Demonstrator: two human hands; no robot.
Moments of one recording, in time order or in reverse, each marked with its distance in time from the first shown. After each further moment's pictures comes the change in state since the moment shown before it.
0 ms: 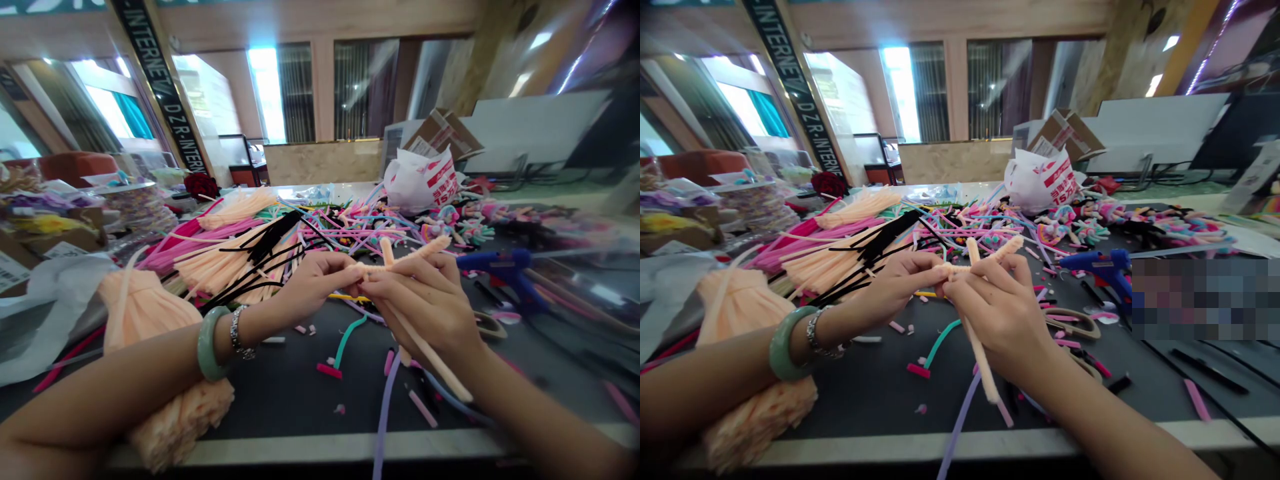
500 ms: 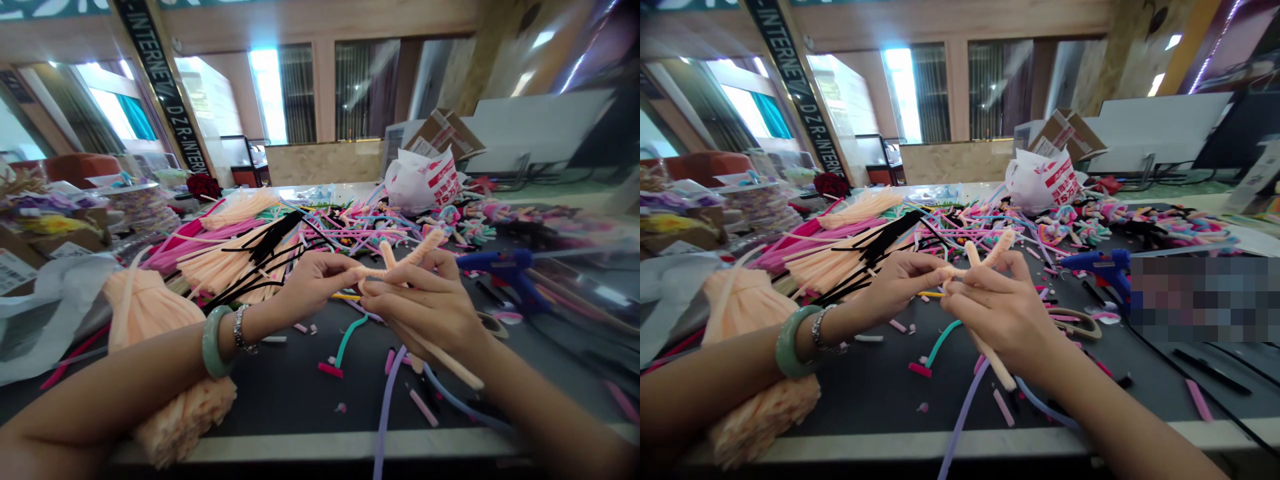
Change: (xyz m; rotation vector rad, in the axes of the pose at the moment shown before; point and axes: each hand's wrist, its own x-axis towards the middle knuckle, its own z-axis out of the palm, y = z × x) left_hand 0.000 0.001 -0.001 0.014 0.001 0.021; right_hand 0.003 0.003 -0.016 0.079 -0.186 -0.106
